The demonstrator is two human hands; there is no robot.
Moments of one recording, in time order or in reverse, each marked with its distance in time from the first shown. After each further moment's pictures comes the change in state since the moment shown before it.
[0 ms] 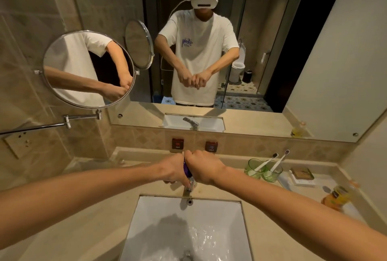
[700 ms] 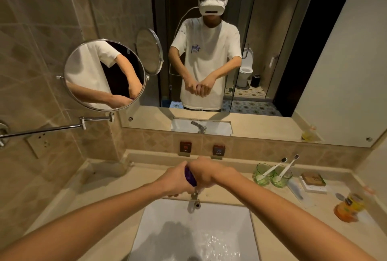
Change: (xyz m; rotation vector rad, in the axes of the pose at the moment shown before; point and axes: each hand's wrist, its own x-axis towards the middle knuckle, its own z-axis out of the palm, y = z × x) left_hand -0.016 -0.026 0.029 -0.320 0.135 -0.068; right_hand 0.010 -0.010 0.000 0.117 -0.340 0.006
